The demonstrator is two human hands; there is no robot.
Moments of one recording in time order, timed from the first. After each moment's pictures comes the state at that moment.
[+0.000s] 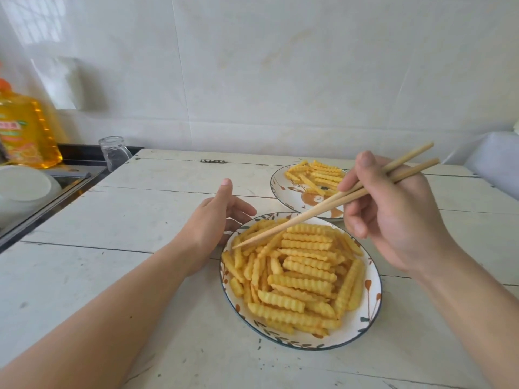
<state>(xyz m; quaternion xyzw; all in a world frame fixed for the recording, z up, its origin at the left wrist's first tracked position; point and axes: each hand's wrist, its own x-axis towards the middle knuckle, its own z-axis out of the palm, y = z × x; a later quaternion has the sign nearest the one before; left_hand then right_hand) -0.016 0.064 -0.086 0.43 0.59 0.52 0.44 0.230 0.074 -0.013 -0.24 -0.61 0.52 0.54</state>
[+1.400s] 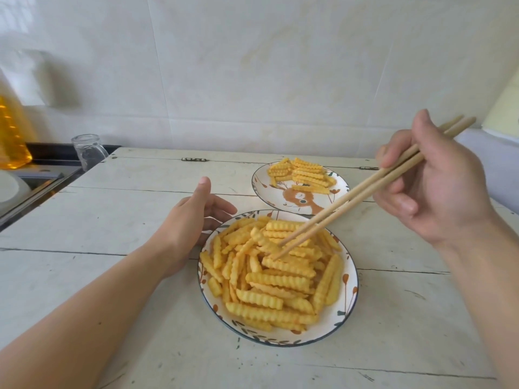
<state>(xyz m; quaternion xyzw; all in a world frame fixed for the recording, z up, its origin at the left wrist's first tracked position) -0.019 0.066 -0.090 0.44 0.59 0.52 0.44 0.288 0.096 0.013 -0.23 -0.57 0.57 0.54</state>
